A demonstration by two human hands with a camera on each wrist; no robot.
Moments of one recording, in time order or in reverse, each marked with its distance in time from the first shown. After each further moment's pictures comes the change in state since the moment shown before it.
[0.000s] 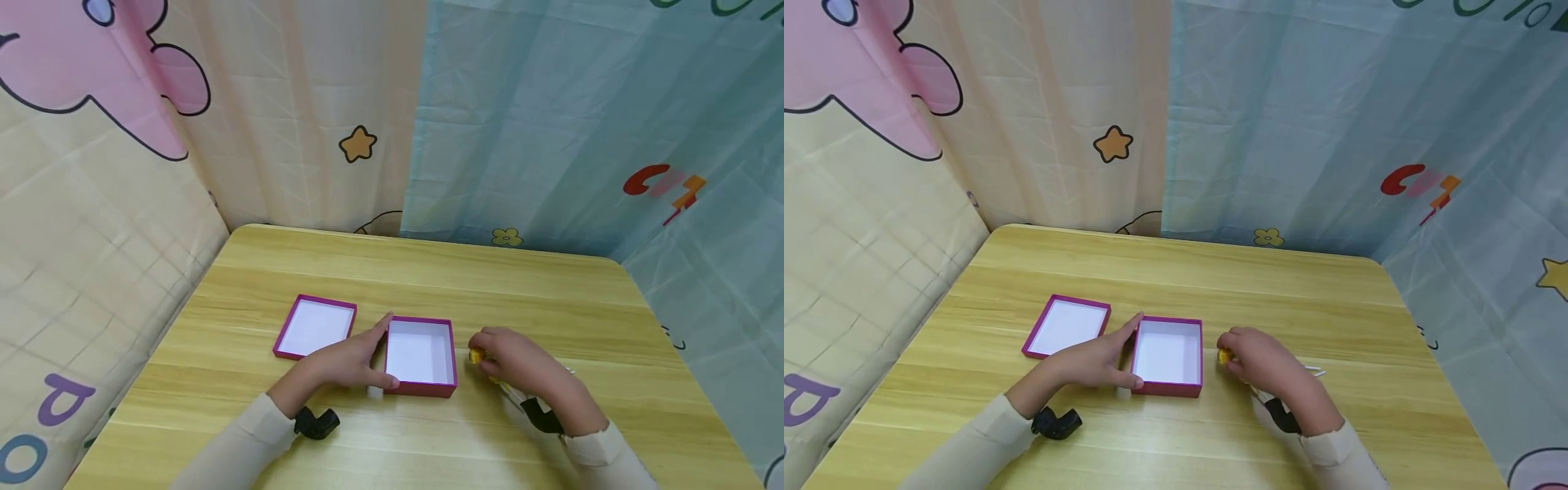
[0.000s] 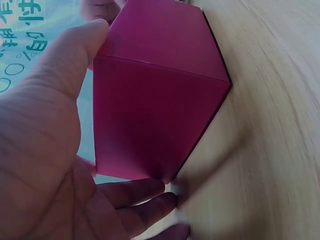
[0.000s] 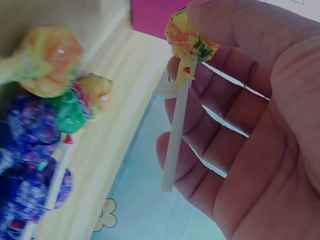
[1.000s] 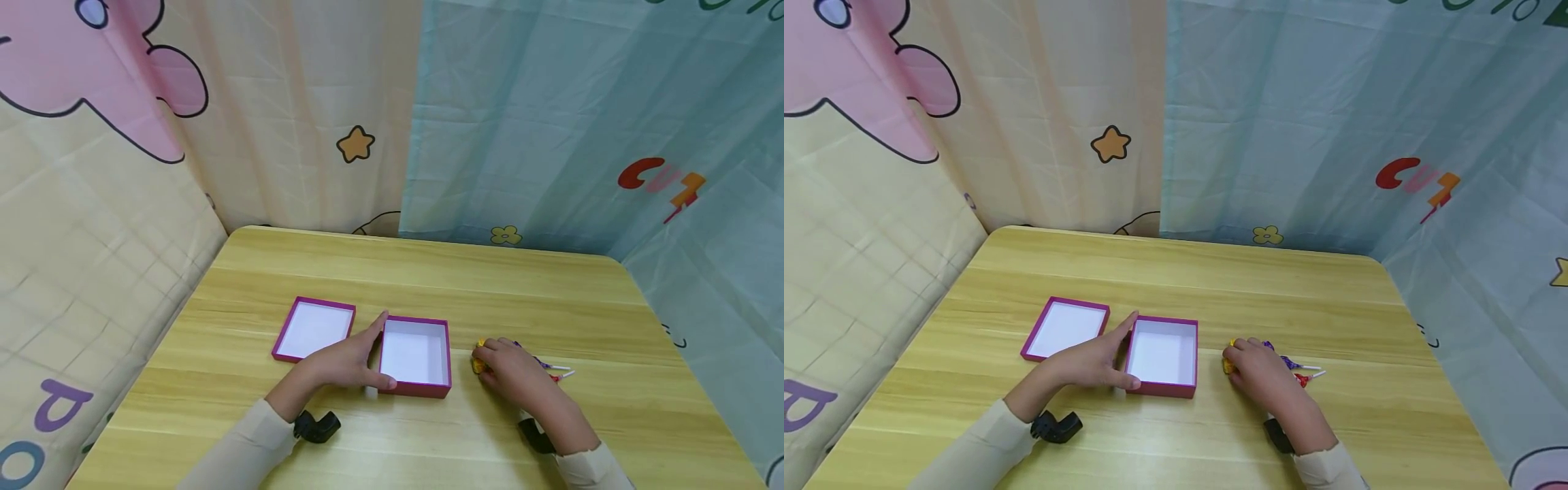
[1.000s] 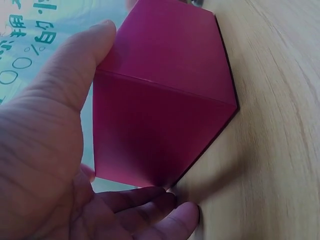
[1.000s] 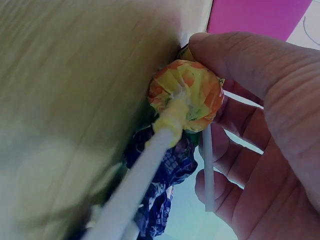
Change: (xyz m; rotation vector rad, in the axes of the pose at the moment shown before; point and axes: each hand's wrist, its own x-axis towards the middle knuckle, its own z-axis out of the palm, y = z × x) left_hand 0.001 -0.004 0.001 -0.066 0.030 -0.012; right_hand -0.009 0.012 0.044 -0.186 0.153 0.028
